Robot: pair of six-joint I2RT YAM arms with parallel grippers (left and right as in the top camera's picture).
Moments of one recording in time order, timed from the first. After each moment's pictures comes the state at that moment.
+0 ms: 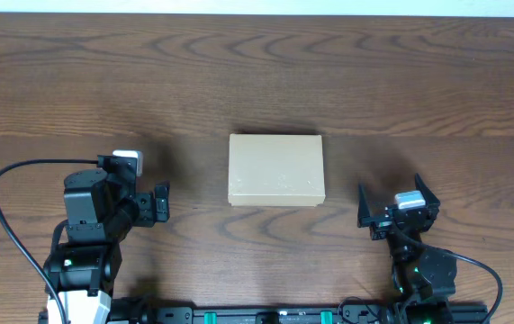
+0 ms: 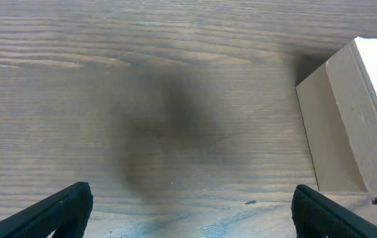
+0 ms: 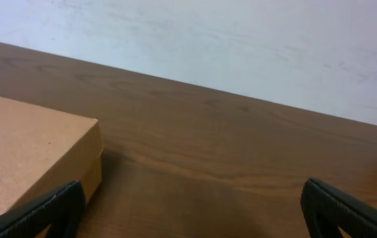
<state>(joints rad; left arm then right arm) 0.04 0.77 0.59 -0.61 0.17 0.04 0.11 0.03 0.01 -0.07 -0.01 -0.15</state>
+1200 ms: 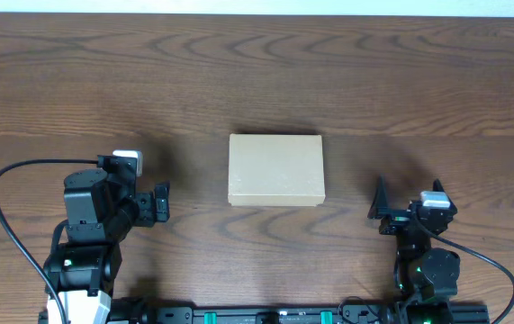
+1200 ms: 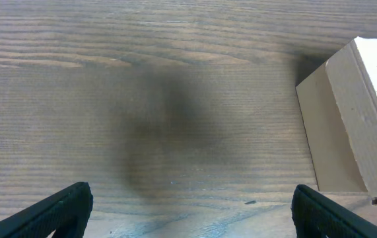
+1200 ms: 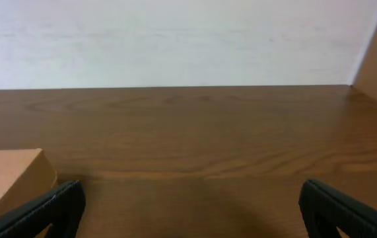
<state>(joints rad) 0.04 0.77 0.59 -0.61 0.17 0.04 0.07 0.03 0.01 -0.06 0.14 0.02</state>
